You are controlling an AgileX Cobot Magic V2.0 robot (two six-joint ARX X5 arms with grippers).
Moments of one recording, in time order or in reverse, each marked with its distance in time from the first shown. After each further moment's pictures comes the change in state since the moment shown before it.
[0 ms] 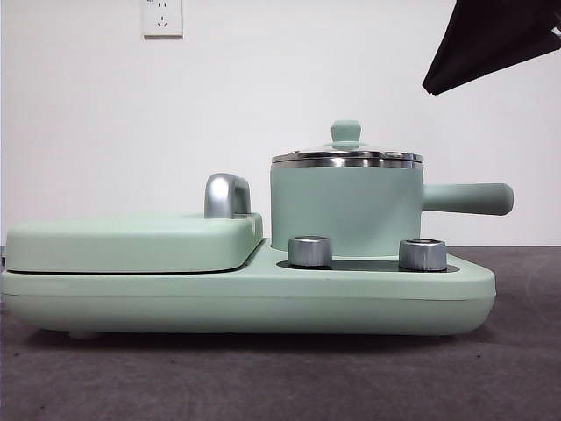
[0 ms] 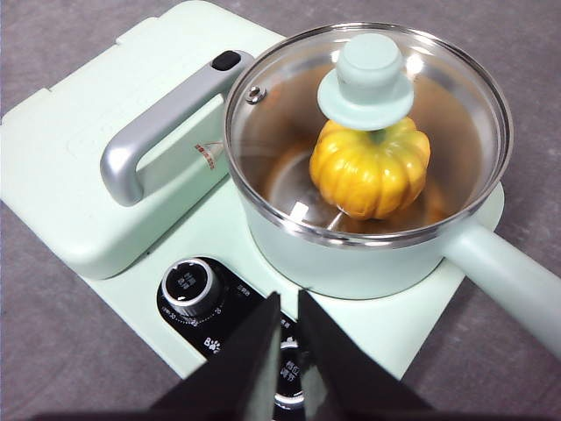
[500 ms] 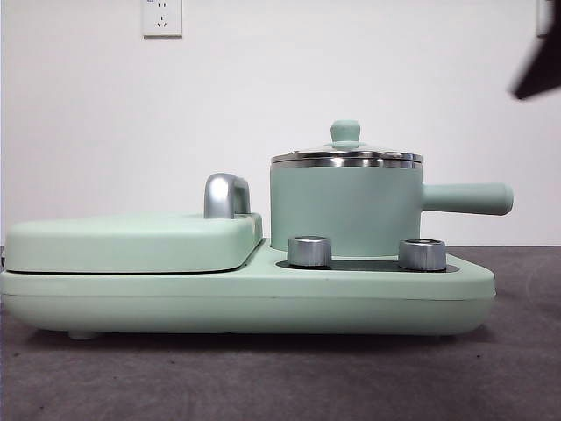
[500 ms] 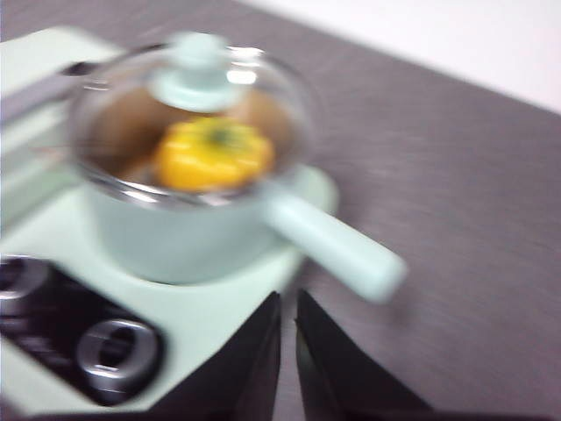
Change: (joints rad) left arm 0.000 0.000 0.000 0.000 0.000 0.000; right arm -0.200 -0.343 -0.325 0.208 0.106 -0.124
